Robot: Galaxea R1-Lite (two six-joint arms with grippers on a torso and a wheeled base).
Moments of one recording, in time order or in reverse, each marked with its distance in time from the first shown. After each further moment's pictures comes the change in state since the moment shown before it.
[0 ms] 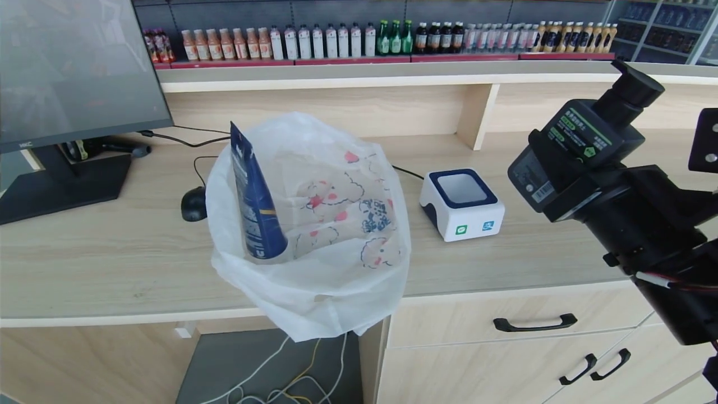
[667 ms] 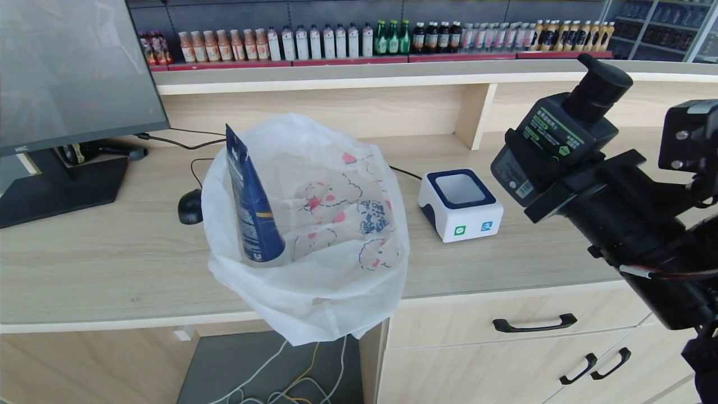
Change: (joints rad) left arm 0.001 0.000 0.000 -0.001 0.000 0.000; right arm -0.017 0.051 -0.068 0.000 0.165 -0.129
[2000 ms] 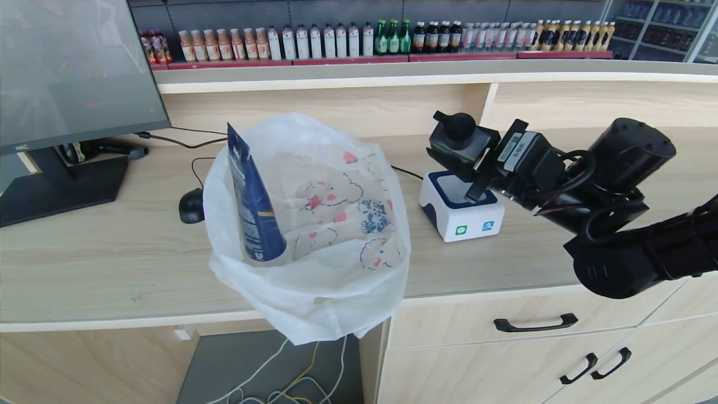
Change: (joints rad) left arm -0.001 0.000 0.000 0.000 0.000 0.000; right arm -0.183 0.325 -0.471 0.223 0.653 -0.620
